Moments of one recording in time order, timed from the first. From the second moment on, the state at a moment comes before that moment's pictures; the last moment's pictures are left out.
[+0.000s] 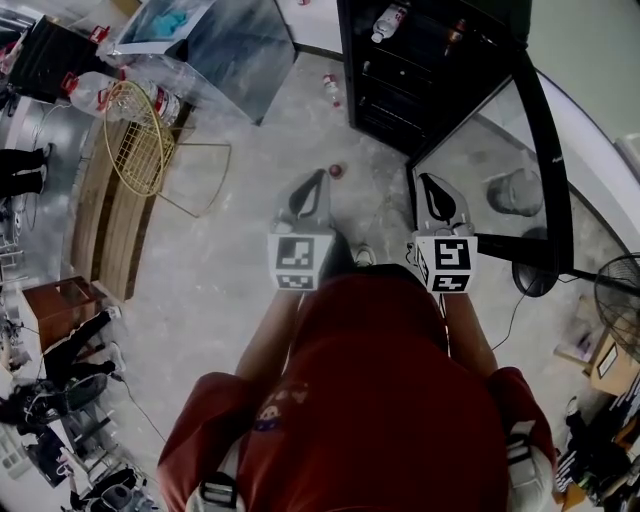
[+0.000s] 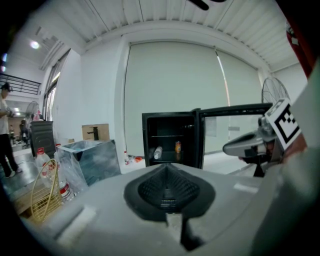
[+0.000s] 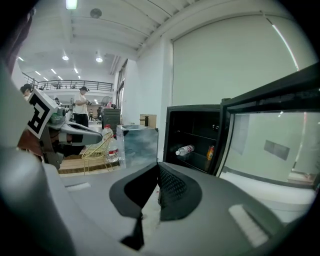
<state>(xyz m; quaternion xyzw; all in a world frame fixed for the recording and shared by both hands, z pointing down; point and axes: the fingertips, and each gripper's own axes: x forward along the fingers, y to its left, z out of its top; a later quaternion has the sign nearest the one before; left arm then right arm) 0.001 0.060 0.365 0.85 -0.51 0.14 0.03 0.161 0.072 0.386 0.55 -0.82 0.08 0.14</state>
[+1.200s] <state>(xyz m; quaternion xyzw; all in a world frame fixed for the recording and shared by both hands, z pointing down) -0.026 0.078 0.366 0.84 -0.52 0.14 0.04 0.131 0.084 0.384 0.53 -0.83 0.08 0.15</state>
